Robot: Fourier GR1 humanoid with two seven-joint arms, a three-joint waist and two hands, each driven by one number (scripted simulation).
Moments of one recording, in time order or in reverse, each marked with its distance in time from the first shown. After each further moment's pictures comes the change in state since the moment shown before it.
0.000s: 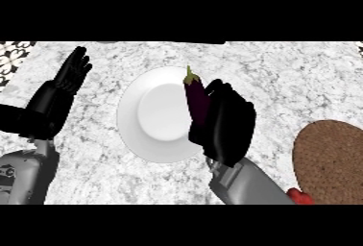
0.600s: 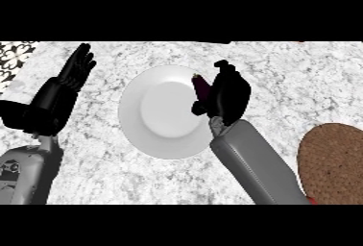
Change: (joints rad) left arm -0.029 -0.008 -0.005 0.021 -0.004 -0.007 -0.010; right arm -0.149 0.001 -0.158 0.367 -0.199 -0.178 -0.060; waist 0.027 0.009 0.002
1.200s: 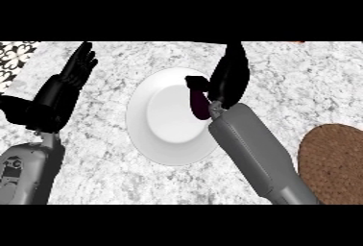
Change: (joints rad) left arm -0.020 -0.005 0.003 0.023 0.003 -0.005 0.002; right arm -0.117 0.003 -0.072 0.181 -0.079 -0.439 -0.125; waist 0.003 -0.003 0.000
